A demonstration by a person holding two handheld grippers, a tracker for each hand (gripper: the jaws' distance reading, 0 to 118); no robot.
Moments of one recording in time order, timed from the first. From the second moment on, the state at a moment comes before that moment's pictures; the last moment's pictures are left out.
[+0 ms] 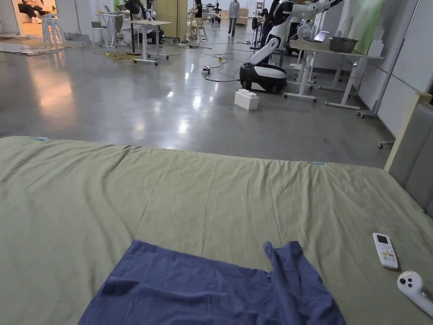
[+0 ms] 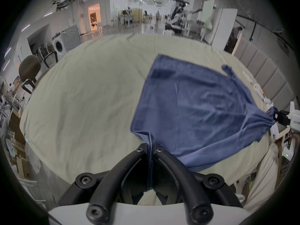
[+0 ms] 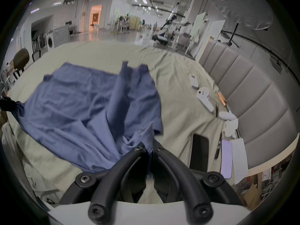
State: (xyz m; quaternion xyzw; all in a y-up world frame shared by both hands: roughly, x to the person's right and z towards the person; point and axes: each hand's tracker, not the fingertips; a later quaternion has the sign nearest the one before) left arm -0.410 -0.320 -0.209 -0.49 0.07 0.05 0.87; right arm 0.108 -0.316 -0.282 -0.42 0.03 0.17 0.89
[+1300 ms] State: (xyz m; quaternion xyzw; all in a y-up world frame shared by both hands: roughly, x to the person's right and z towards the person) left arm -0.331 -0.221 -0.245 -0.06 0.14 0.00 0.99; right arm -0.004 -0.213 -0.298 0.00 0.06 0.07 1.00
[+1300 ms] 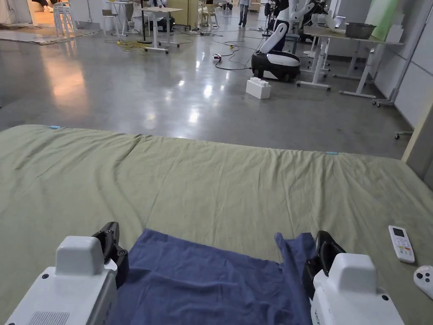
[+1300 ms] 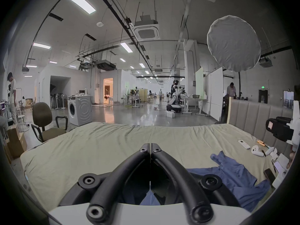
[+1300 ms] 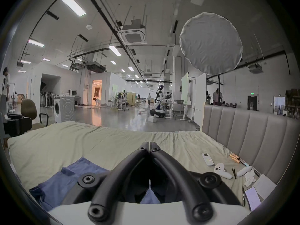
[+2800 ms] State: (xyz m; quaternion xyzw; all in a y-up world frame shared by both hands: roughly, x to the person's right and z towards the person) left arm -0.392 -0.359 -0.561 -0.47 0.03 -0.02 0.88; right arm 0.059 -0.345 -0.406 -0.25 0.01 0.06 0.97
